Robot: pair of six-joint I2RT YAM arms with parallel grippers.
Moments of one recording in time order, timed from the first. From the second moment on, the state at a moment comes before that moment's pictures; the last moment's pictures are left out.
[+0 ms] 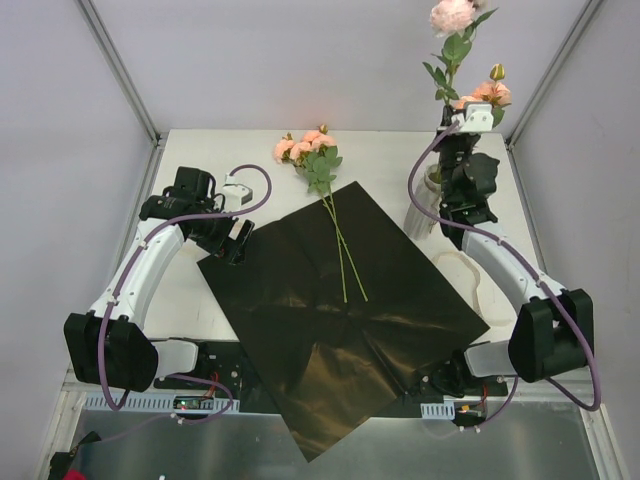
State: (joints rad) left arm -0.14 1.26 1.14 -1.02 0.32 0.34; right arm 0.30 1.37 1.05 0.73 0.27 -0.15
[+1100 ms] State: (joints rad) left arm -0.14 1.24 1.14 -1.02 0.31 0.32; right arm 0.66 1.28 1.08 -0.06 0.12 0.10
